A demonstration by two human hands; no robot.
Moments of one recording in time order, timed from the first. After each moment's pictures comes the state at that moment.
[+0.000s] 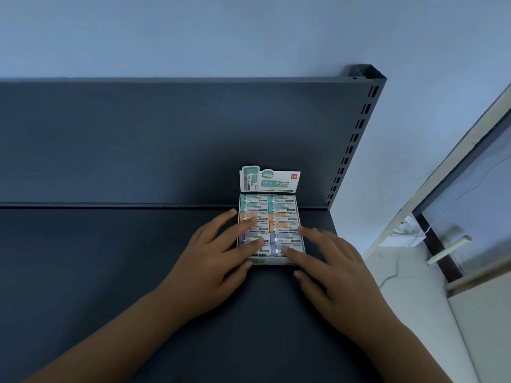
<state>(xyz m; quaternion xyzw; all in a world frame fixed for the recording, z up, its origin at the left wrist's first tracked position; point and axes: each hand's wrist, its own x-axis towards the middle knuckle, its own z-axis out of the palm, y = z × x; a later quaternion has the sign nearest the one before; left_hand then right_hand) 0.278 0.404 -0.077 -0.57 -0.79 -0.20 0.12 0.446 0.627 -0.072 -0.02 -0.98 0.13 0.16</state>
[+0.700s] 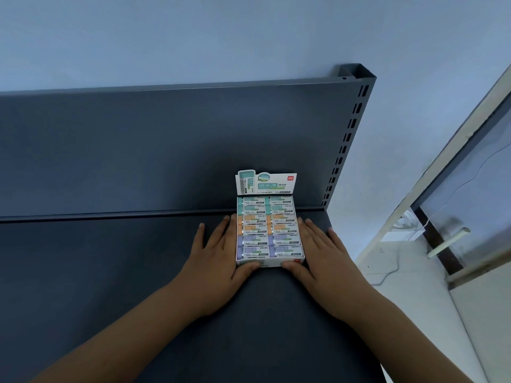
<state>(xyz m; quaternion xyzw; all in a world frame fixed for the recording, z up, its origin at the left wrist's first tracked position) 0.273 0.426 -0.083 -0.45 -0.88 -0.11 -0.09 0.411 0.634 -0.083 -0.12 -0.98 0.14 -0.01</state>
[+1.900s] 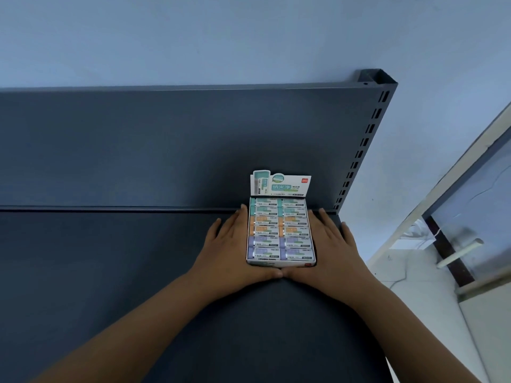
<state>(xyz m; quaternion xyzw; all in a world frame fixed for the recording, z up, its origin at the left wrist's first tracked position) 0.264 0.441 -0.080 -0.38 -0.89 -0.23 -0.10 0.388 0.635 -0.077 -0.14 -0.97 0.20 0.04</state>
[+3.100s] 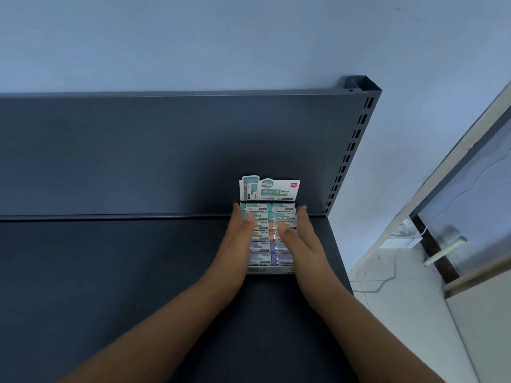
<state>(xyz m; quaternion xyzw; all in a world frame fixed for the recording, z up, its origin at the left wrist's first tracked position) 0.288 0.475 -0.064 -0.20 -0.64 -0.69 -0.28 0.373 0.593 -0.063 -0.16 -0.70 0.68 0.17</state>
